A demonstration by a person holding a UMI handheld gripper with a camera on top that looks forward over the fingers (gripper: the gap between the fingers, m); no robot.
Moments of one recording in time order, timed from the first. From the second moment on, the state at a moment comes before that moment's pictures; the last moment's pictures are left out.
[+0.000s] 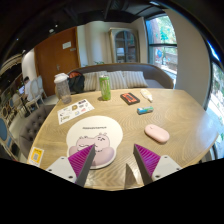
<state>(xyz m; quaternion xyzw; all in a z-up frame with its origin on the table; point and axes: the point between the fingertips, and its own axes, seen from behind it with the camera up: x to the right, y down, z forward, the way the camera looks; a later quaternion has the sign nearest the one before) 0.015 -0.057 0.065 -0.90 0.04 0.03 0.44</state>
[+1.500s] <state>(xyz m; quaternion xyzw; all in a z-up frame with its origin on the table) -0.025 0.073 0.041 -0.89 -0.01 0.04 0.46</state>
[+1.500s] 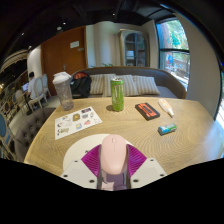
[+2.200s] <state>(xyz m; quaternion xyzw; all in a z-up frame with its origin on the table) -0.043 -0.036 0.068 -0.92 0.01 0.03 0.38</state>
